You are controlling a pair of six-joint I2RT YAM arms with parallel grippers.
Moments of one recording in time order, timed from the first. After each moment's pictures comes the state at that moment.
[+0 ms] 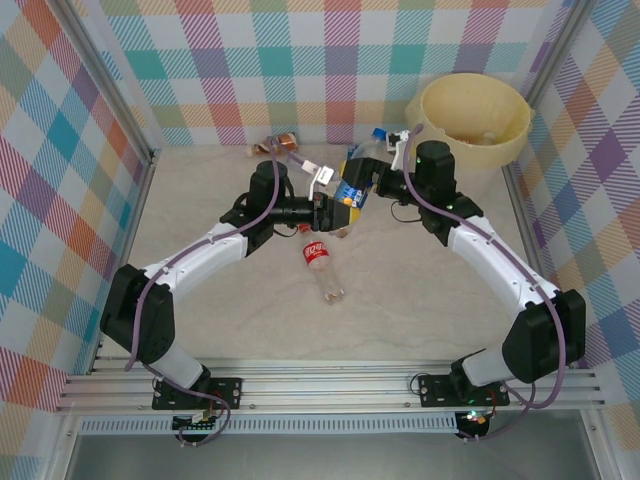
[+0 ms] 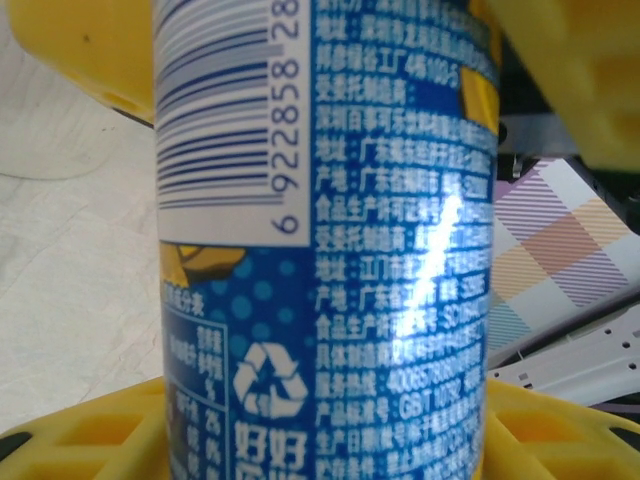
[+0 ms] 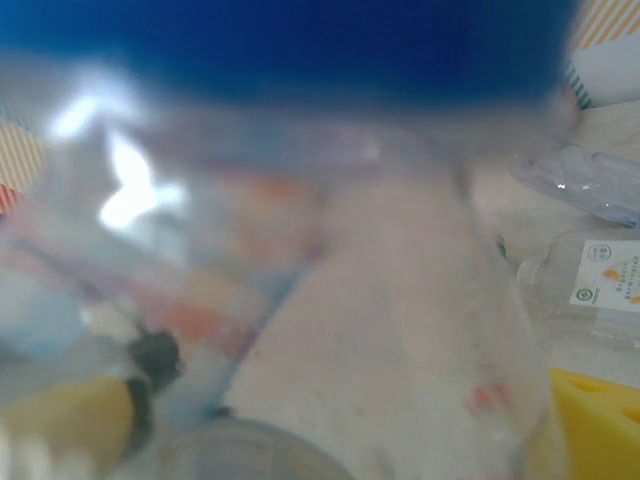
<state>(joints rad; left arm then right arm) -0.57 1.59 1.21 0.12 0.87 -0.52 0.40 1.43 1.24 -0.06 -0.52 0.66</state>
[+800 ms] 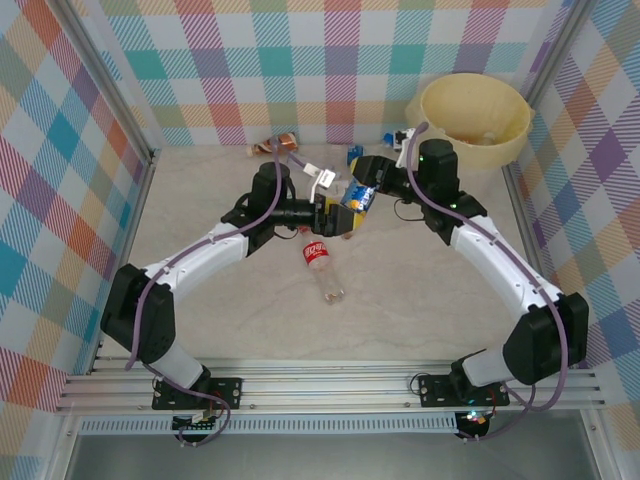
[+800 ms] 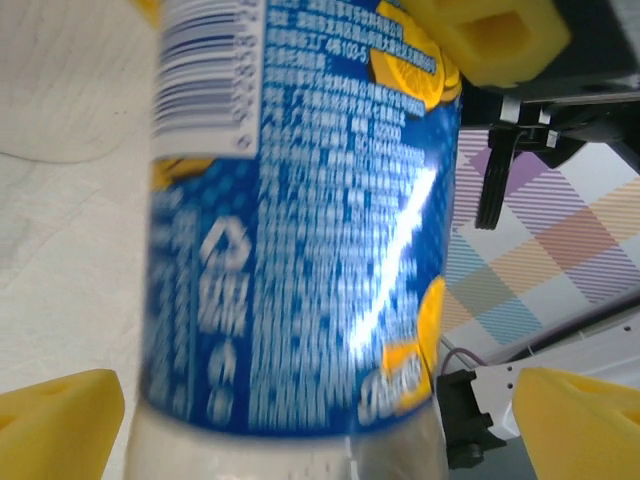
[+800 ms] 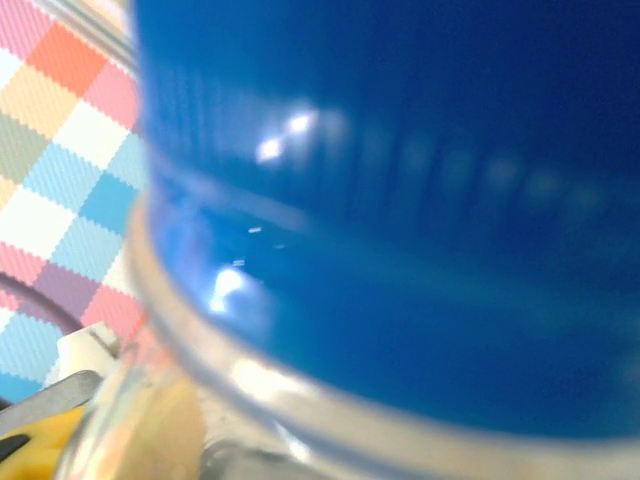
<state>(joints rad) -0.57 1.58 1.21 0.07 0.84 -0.49 0.38 1.40 1.25 -0.14 -0.41 0.65</state>
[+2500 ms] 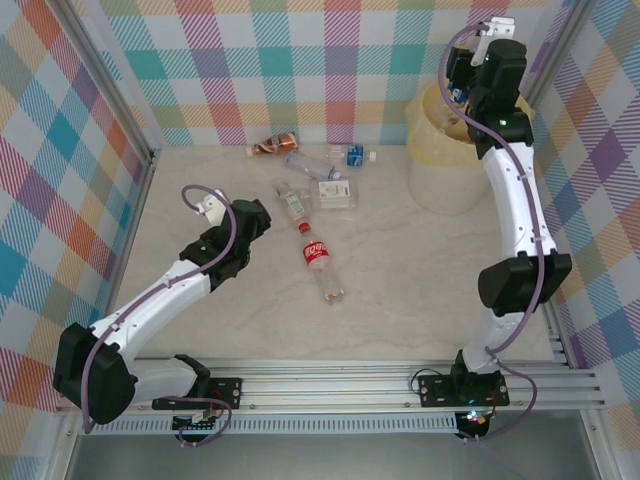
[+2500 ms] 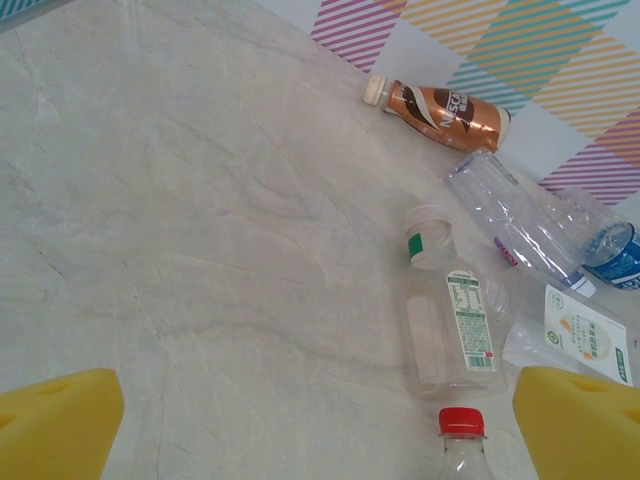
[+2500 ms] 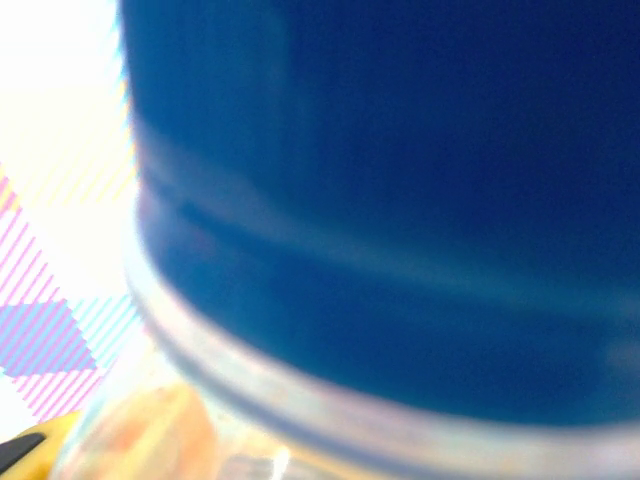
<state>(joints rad) -0.53 1.22 0.93 -0.40 -0.64 -0.87 0.09 1.86 2.18 -0.38 0.19 0.02</state>
